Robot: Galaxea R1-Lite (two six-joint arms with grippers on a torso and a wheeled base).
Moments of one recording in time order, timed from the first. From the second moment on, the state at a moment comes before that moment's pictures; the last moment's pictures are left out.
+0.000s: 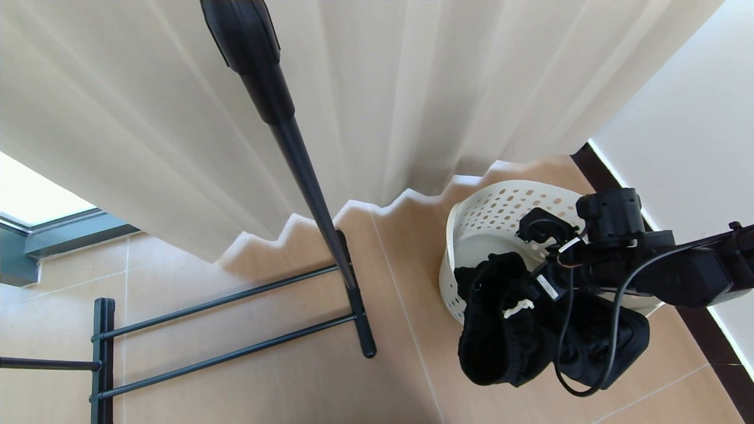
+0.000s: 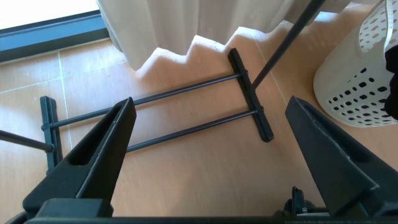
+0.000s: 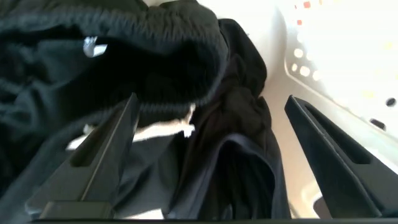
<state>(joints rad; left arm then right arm) 0.00 0.00 0.00 -0.02 -0.03 -0.02 0.20 1.90 -0.96 -0.25 -0.08 -0.46</state>
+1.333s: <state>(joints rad) 0.00 0.00 0.00 -0.02 -0.03 -0.02 0.18 2.04 -1.05 -0.36 -0.07 -0.35</state>
